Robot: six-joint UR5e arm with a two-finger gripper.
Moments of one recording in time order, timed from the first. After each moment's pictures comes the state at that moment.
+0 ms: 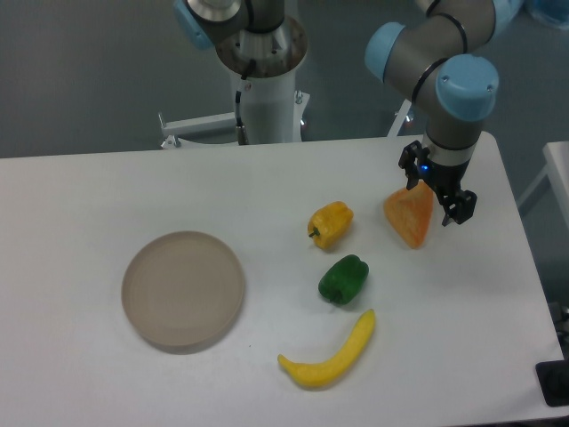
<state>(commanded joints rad) 2.51 -1.94 -1.50 -1.20 1.61 1.65</state>
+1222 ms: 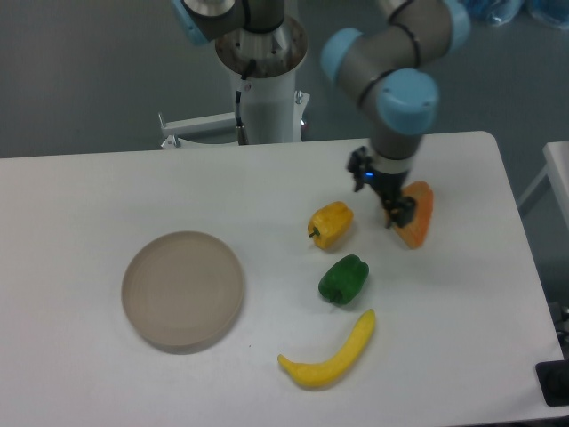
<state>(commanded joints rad) 2.35 -1.79 -1.75 -1.18 1.58 1.48</state>
